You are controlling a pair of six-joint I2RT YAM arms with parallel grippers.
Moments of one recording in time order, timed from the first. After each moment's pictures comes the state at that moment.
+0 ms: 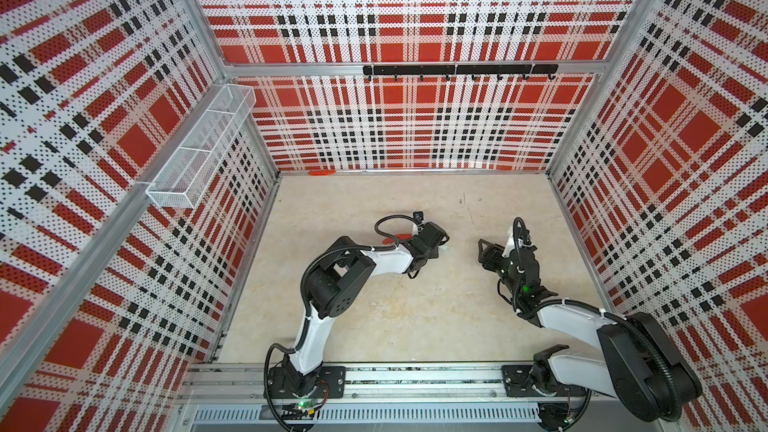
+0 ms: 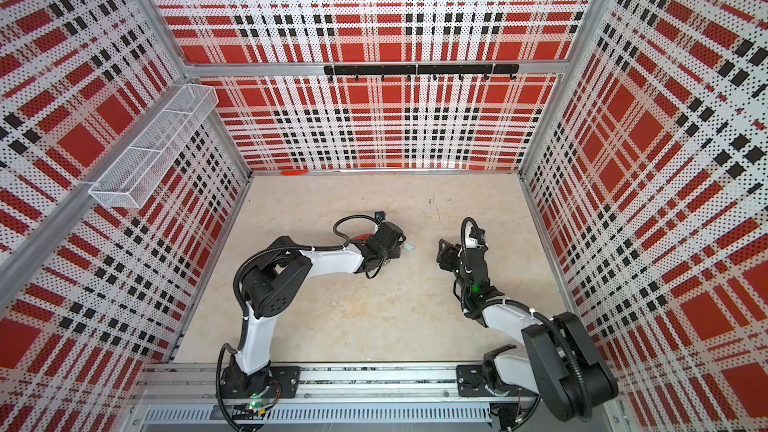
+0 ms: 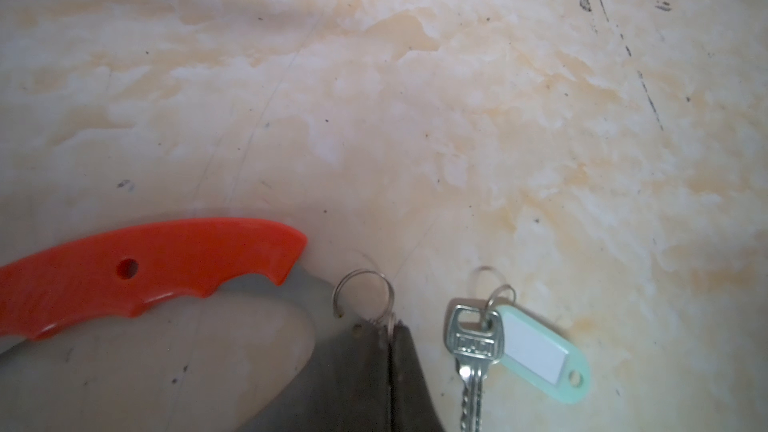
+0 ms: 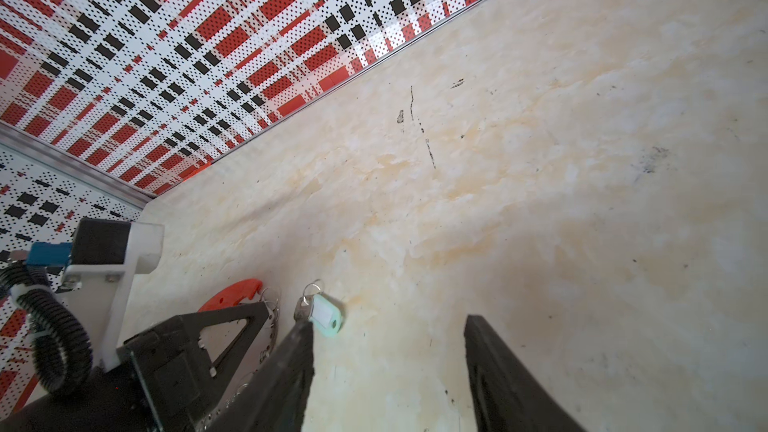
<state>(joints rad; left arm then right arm) -0.82 2.09 1.29 -0.05 -0.40 -0.71 0.32 1.24 0.30 0.60 0.13 0.60</state>
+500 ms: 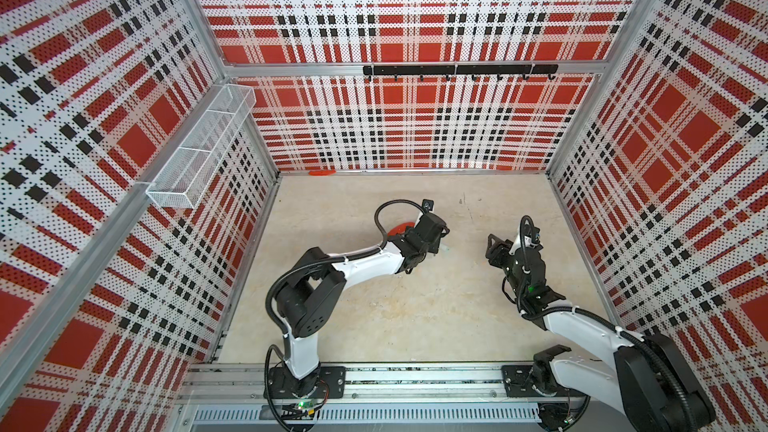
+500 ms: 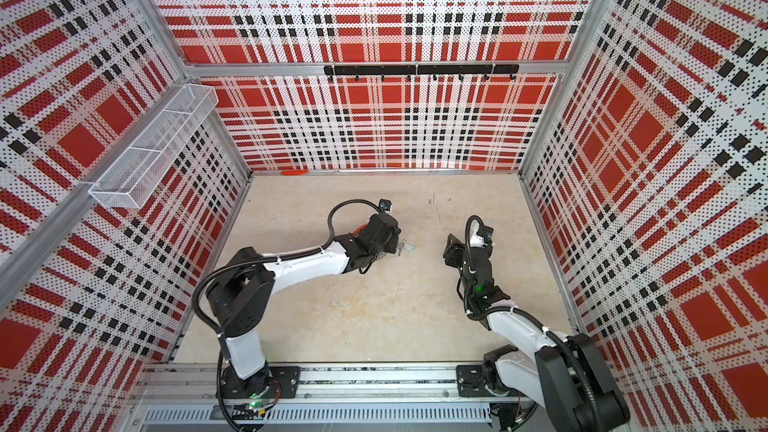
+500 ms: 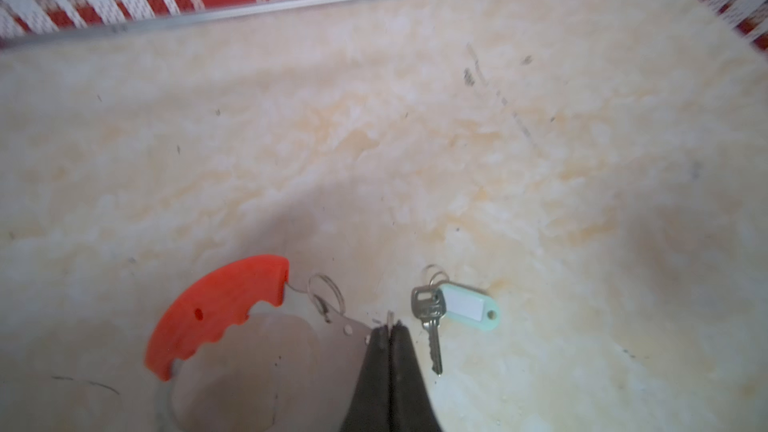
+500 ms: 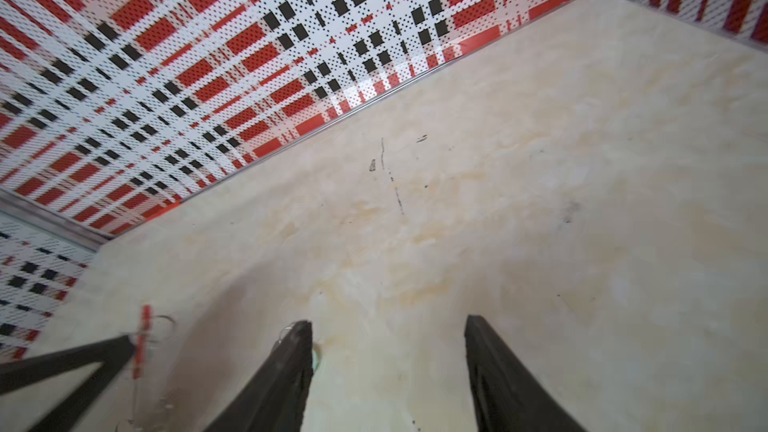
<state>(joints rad) -0.85 1.81 1.26 -0.11 -0.42 -0.37 0.32 1.10 0.36 0.42 0.28 0.53</state>
